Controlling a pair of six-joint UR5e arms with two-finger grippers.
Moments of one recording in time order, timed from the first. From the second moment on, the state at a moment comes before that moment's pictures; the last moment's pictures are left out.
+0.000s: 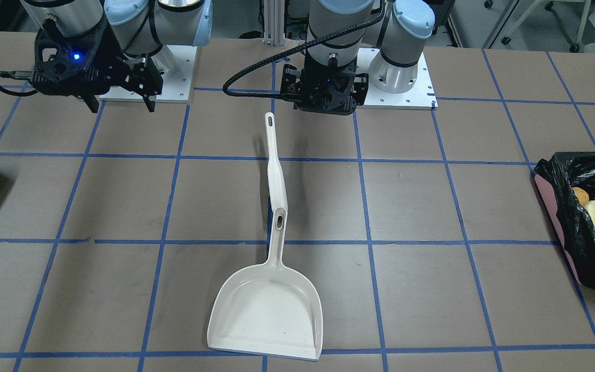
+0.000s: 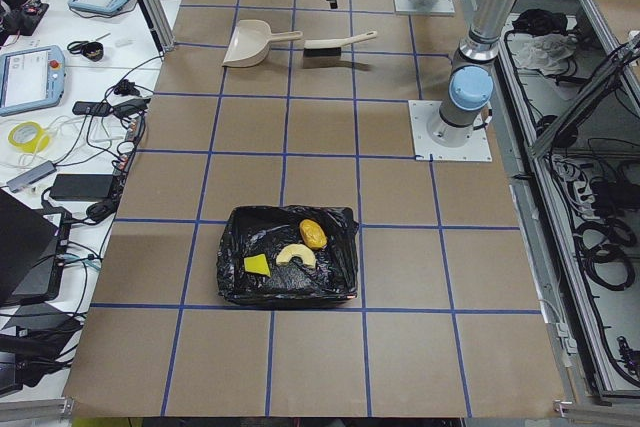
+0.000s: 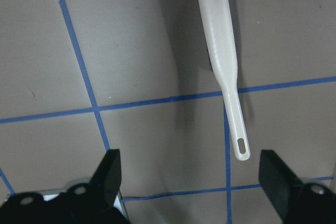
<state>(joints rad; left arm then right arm) -1.88 -1.61 -1.59 -1.72 1.52 -0.21 1.56 -1.67 1.64 -1.51 -1.56 -0.04</state>
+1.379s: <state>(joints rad) -1.68 -1.52 -1.59 -1.53 1.52 -0.02 1.58 -1.67 1.64 -1.49 -1.57 -0.03</state>
